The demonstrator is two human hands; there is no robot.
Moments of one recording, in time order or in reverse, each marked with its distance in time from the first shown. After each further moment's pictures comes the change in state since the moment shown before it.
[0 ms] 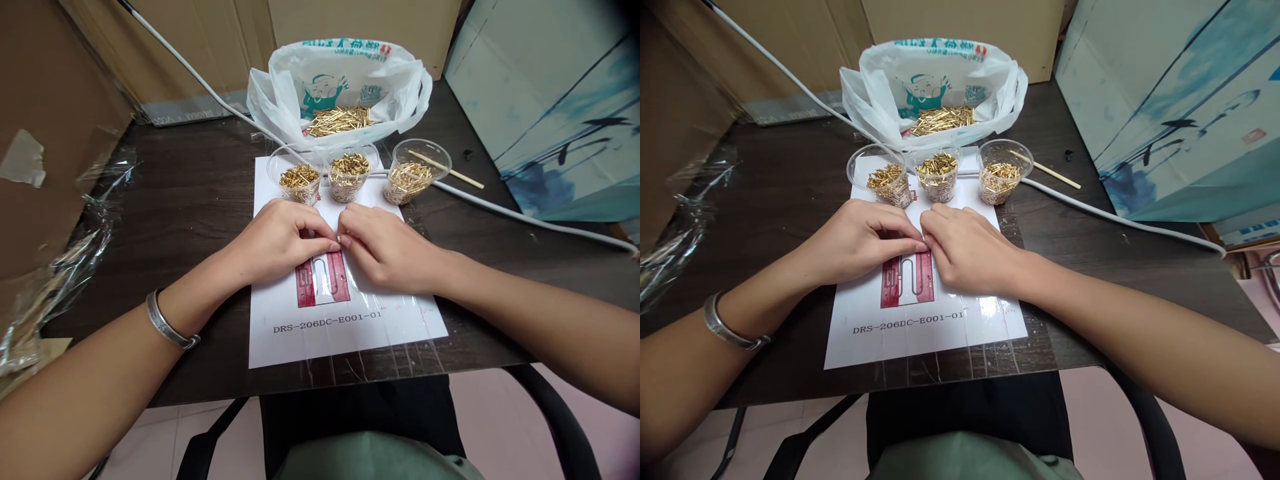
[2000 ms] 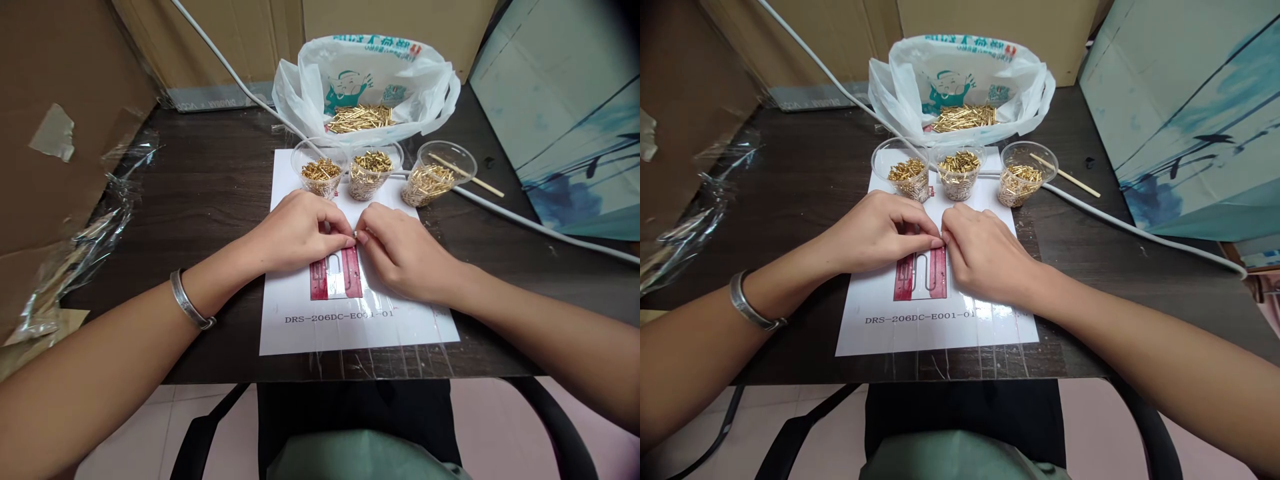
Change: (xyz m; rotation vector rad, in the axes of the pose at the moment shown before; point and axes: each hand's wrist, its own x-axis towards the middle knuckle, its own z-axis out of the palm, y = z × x) left_hand -0.002 0.005 0.003 0.049 0.025 -0.030; right_hand -0.005 -0.007 0.004 -0.006 0.048 0.077
